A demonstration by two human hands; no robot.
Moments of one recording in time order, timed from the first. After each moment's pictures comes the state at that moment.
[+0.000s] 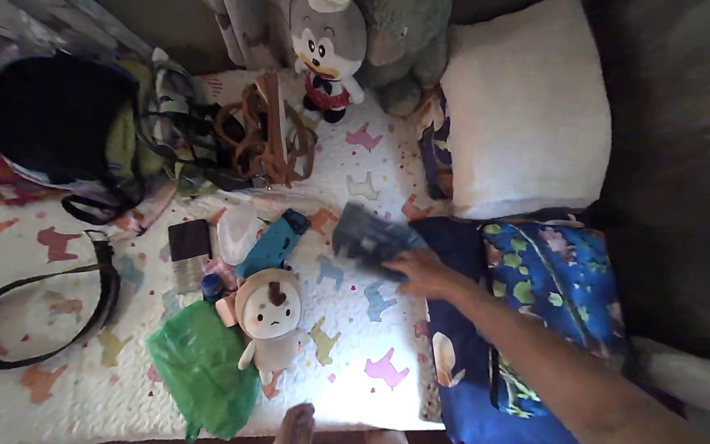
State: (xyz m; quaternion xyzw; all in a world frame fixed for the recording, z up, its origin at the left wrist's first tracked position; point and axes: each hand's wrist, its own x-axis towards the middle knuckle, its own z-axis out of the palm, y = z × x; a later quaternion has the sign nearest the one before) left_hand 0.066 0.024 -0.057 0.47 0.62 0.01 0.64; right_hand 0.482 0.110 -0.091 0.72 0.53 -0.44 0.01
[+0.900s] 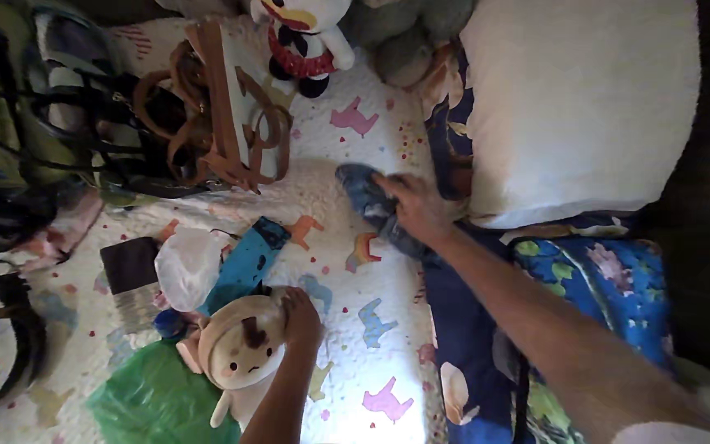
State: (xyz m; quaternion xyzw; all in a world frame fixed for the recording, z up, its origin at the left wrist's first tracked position) left_hand 0.259 0.210 -0.218 0.70 0.47 -0.45 0.29; right_hand 0.556 0.218 -0.164 0.79 0.57 -0.17 -0.14
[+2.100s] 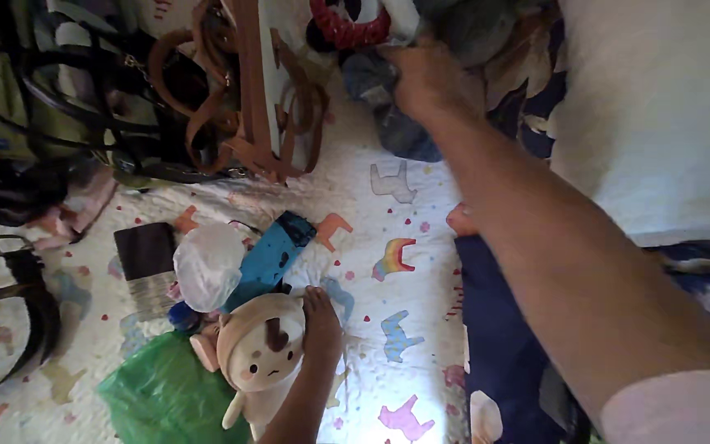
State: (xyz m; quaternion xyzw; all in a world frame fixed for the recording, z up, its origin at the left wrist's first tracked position) left_hand 0.249 0.200 -0.240 0.72 0.47 -0.41 0.29; right_hand 0.583 0.427 -0.148 0.84 0.52 -0.17 -0.03
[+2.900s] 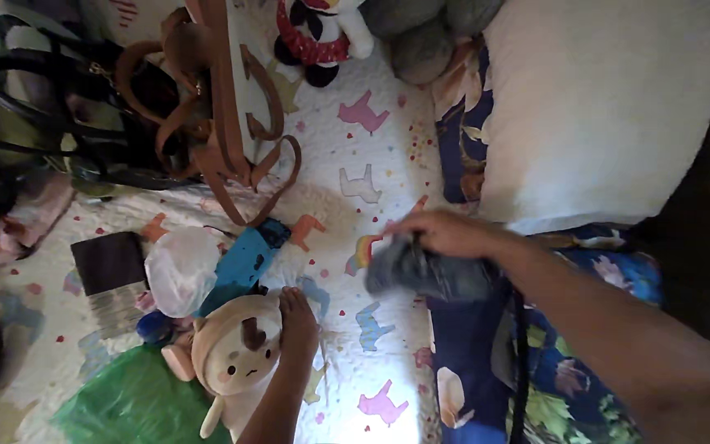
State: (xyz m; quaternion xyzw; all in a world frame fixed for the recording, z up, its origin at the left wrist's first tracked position) left_hand 0.243 0.199 -0.241 0.73 0.46 -0.40 0.30; right_hand 0.570 0.219 -0.105 0.65 0.56 -0.51 -0.02
